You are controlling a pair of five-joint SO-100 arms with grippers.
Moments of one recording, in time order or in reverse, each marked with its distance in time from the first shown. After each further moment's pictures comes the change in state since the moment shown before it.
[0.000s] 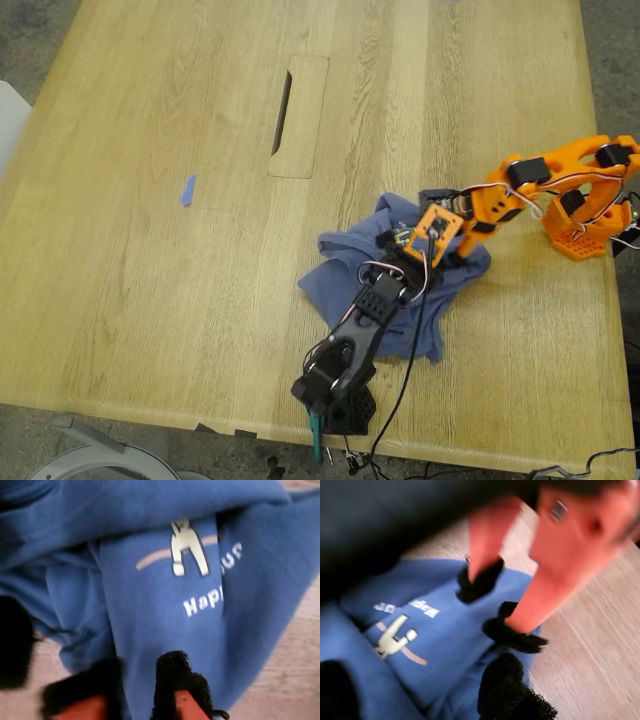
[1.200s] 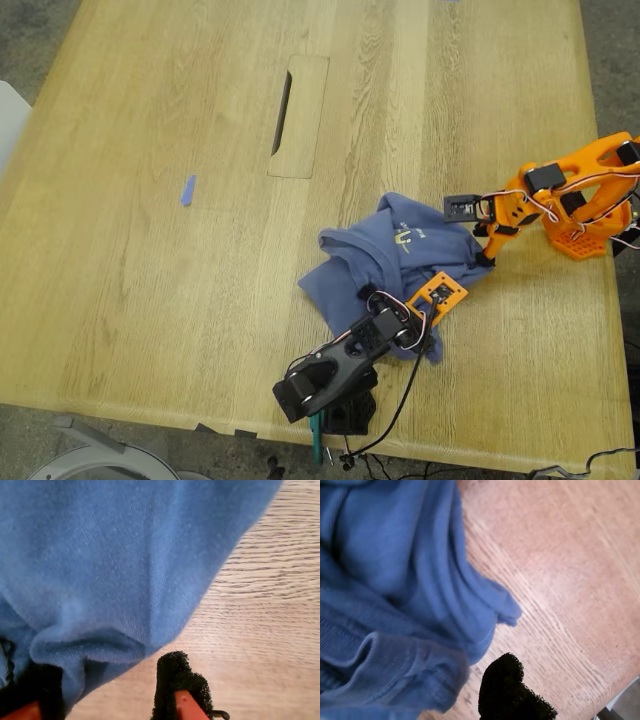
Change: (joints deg) arm 0 21.4 20.5 12.0 36.8 -8.2; arm 1 1.4 22.3 28.9 8.3 1.8
